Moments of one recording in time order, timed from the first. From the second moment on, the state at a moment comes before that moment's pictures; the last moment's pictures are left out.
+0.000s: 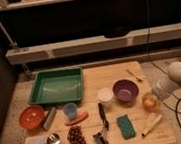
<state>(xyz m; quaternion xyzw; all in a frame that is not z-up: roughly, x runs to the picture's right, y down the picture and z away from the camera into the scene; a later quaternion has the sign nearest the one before) 0.317 0.181 0.810 -0.19 -0.27 -0.31 0.89</state>
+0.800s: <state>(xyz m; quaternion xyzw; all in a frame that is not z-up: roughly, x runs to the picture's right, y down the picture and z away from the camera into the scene) 0.319 0.174 0.822 -0.20 -0.25 -0.32 0.89</state>
